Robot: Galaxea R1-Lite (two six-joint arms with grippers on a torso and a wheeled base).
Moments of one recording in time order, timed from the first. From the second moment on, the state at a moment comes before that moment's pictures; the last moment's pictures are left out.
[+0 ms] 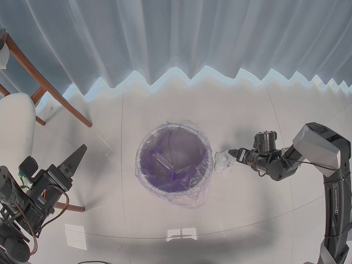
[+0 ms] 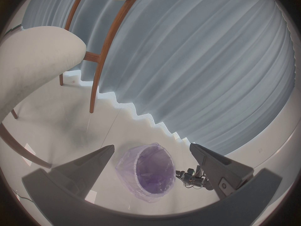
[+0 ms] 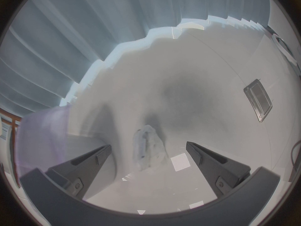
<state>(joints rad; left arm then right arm) -0.34 1.46 -0.02 -1.50 0.07 -0.62 0.23 2.45 -1.22 -0.68 0.01 0.47</state>
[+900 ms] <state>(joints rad) -0.34 1.46 -0.02 -1.50 0.11 -0.62 0.22 2.65 -1.56 -0.46 0.00 0.47</state>
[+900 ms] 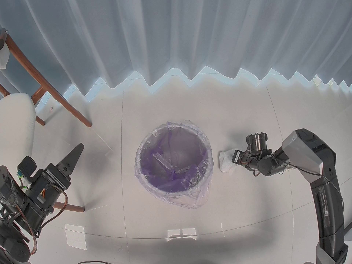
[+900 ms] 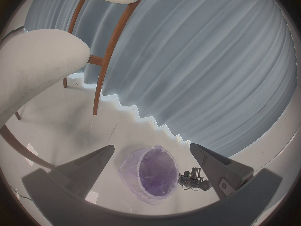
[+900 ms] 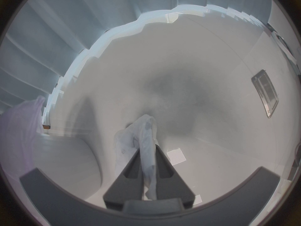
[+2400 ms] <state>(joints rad) -0.46 1.53 -0.02 -1.51 0.15 -0.59 0.66 1.81 -0.33 -1.38 -0.08 0.99</state>
